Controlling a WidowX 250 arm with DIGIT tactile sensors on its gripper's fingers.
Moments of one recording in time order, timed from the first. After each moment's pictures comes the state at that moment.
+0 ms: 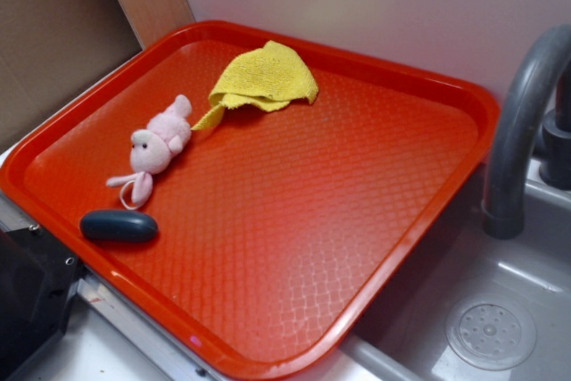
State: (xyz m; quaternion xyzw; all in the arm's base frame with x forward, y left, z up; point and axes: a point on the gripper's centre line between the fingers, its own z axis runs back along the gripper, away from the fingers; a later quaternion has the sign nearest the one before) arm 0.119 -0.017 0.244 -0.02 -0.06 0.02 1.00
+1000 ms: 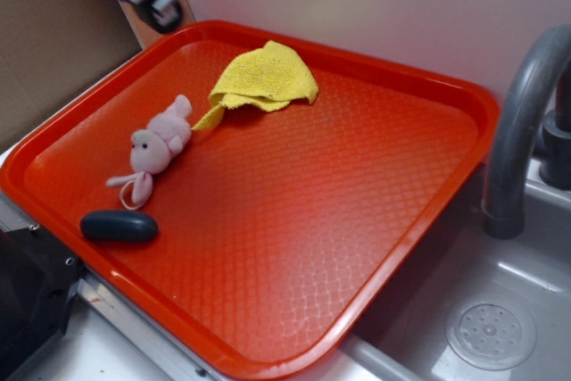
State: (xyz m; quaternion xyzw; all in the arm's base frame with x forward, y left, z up) arm 0.252 0.028 0.130 0.01 -0.06 -0.06 1.00
